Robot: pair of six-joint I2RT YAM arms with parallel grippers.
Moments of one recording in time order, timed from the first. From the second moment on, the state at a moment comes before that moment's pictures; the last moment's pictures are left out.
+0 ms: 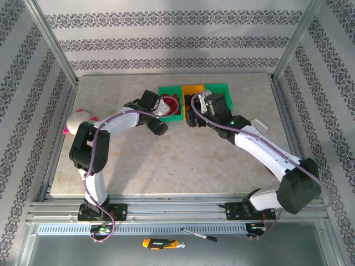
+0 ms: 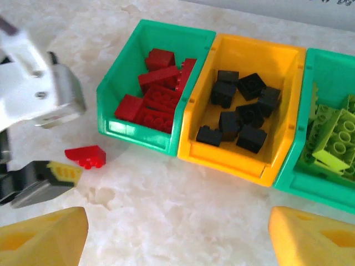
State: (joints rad) left arm -0.41 1.89 1.37 -0.56 0.05 0.37; right arm 0.55 1.35 1.08 -0.38 0.06 0.19
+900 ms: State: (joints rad) left arm -0.44 1.94 1.43 -0.62 0.05 0.32; right arm 0.55 1.19 0.98 -0.42 0.07 0.26
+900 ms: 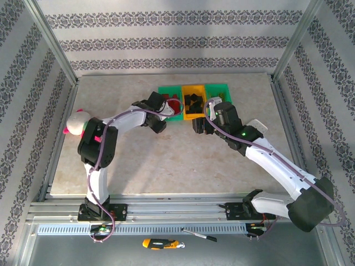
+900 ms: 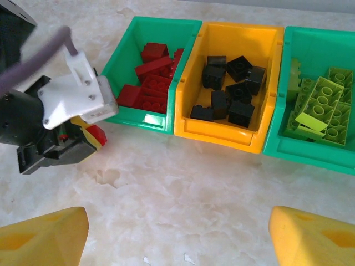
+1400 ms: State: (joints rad) left arm -0.44 1.86 1.57 -0.38 0.04 0.07; right arm 0.55 1.17 0.98 -0.42 0.06 0.26
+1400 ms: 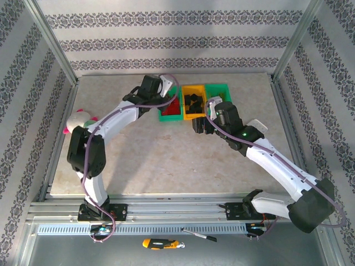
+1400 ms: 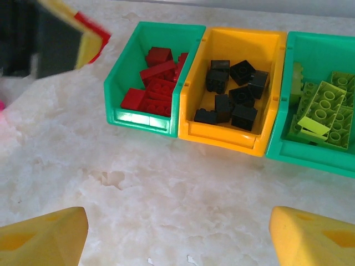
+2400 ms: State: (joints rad) left arm -0.44 2.29 2.11 -0.52 -0.02 -0.01; right arm 0.54 1.08 0.97 -0.42 0.06 0.26
